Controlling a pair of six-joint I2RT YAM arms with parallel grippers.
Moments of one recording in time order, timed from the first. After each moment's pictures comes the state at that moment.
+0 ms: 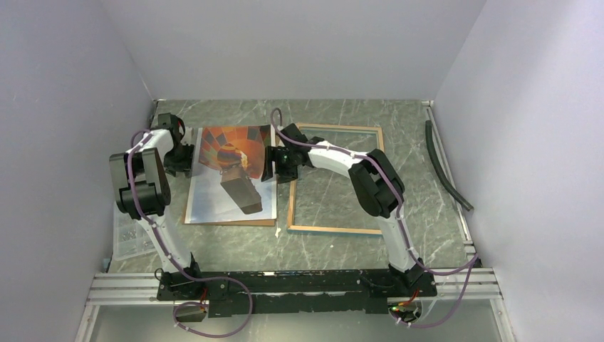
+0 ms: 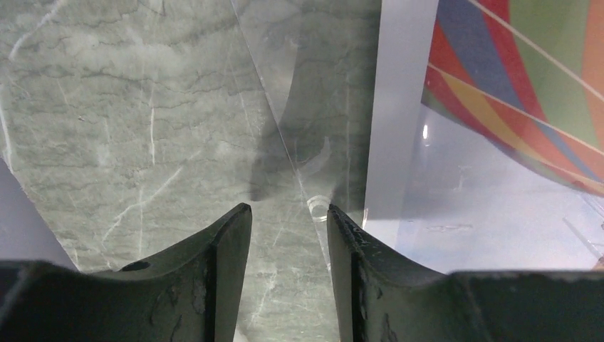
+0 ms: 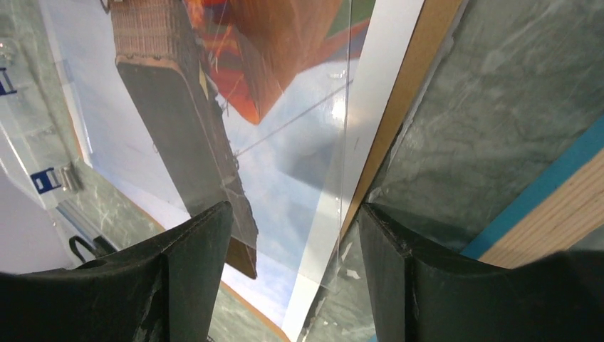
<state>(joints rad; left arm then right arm) 0.20 1.97 1.38 -0.67 -0.09 0.22 0.71 2.22 1.66 -0.38 -0.33 0.65</state>
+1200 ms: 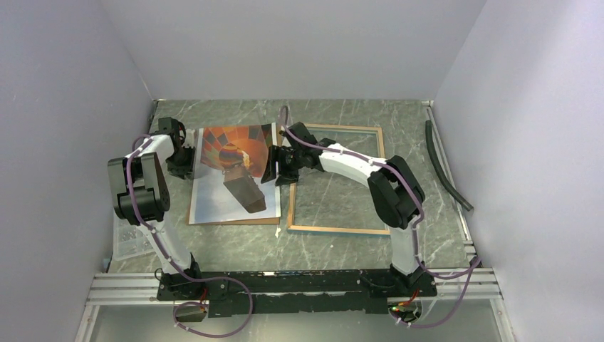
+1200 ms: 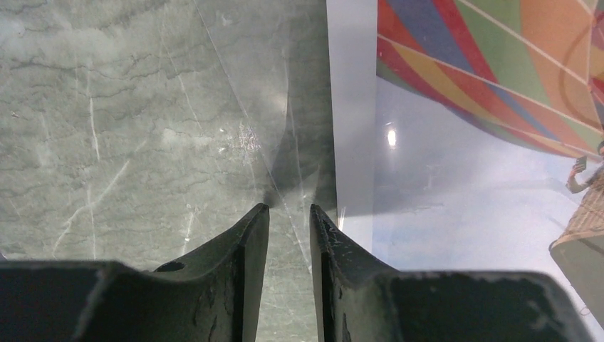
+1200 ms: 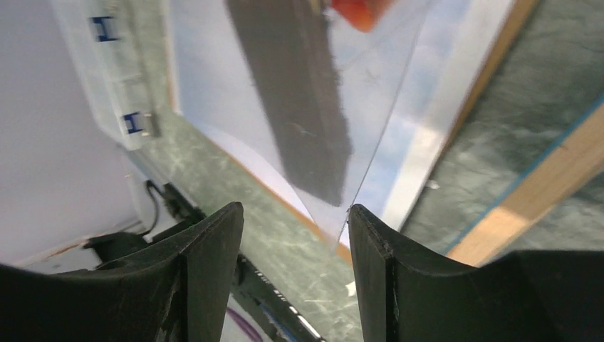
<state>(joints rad) 0.19 1.90 1.28 -0.61 0.01 0.22 0.72 2.02 1.49 -0.36 -0.43 0.74</state>
